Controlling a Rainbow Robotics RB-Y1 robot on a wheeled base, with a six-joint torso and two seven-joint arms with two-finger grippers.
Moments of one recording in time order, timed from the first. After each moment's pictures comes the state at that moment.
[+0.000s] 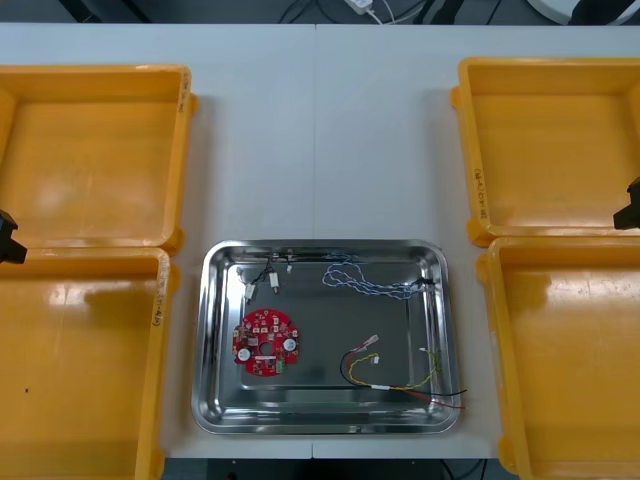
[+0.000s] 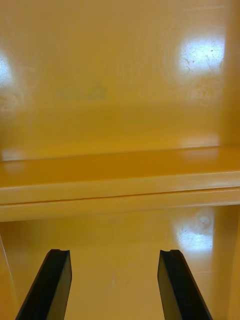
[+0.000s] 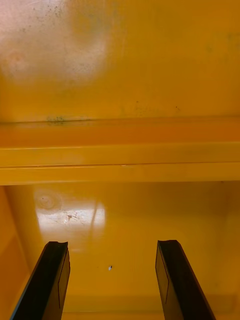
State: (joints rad) right arm -0.34 -0.99 -0.12 -1.99 -0.96 1.76 1.12; left arm -0.26 0.89 0.25 -2.03 0.90 1.91 -1.32
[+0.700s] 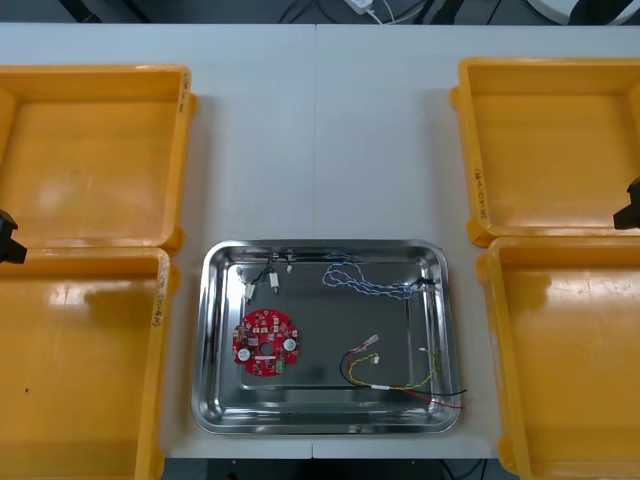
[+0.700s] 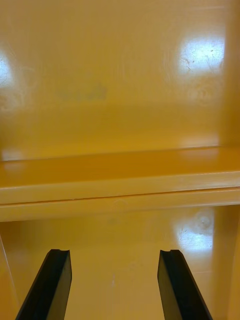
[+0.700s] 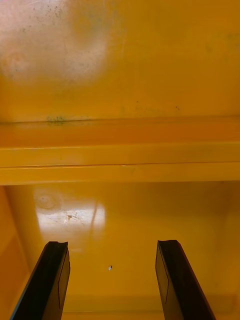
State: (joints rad) right arm -0.34 -0.99 -0.12 -1.99 -0.96 1.76 1.12; left arm -0.26 0.89 0.25 -2.03 0.90 1.91 -1.32
